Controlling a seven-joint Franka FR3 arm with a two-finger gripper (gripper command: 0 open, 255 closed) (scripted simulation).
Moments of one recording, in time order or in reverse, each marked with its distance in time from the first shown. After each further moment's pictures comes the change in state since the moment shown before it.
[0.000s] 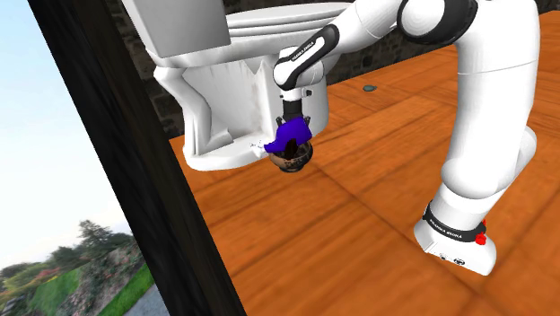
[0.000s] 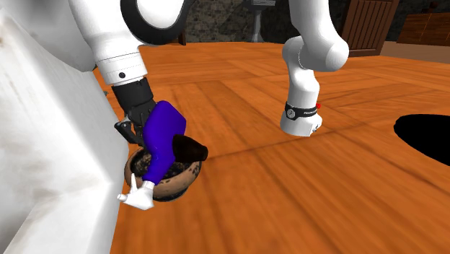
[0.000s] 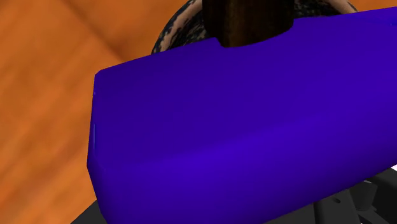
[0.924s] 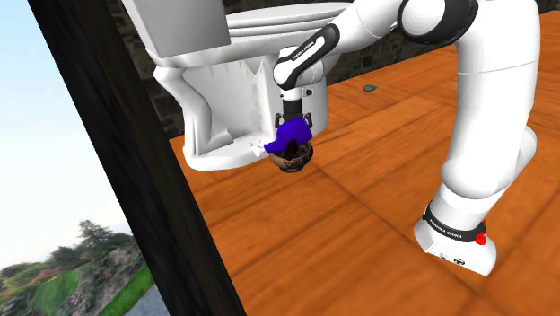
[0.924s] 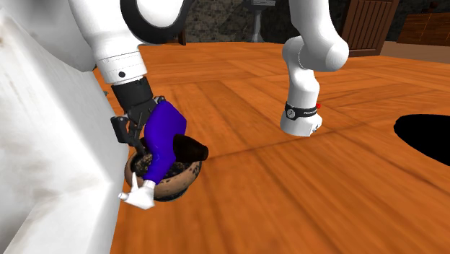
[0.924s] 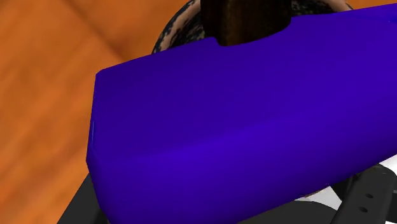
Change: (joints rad) arm 0.000 -0.002 0.000 0.001 0.000 -0.004 0.000
